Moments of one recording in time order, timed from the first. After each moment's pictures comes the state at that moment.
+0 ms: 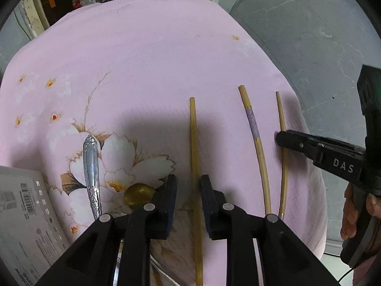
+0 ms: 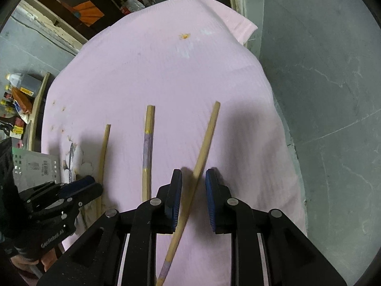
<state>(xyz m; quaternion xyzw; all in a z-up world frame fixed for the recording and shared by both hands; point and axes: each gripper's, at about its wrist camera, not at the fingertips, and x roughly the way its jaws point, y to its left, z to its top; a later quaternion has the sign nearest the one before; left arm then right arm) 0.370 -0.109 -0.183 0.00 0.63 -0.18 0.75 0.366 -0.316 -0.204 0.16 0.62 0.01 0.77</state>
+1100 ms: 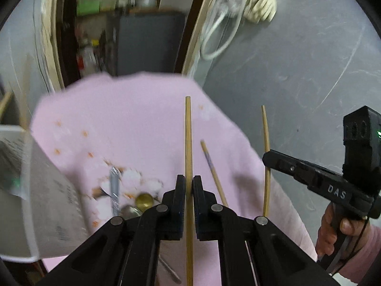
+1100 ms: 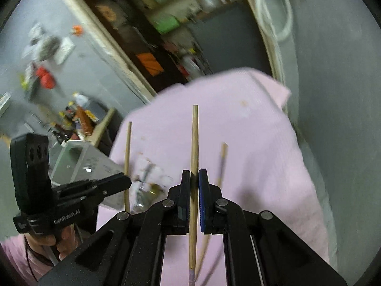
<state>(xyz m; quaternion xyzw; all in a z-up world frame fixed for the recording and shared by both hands) 0.298 -0.087 -0.073 -0.02 0.43 -0.22 0.88 0.272 -0.311 -0.103 0.19 0.39 0.13 0.89</state>
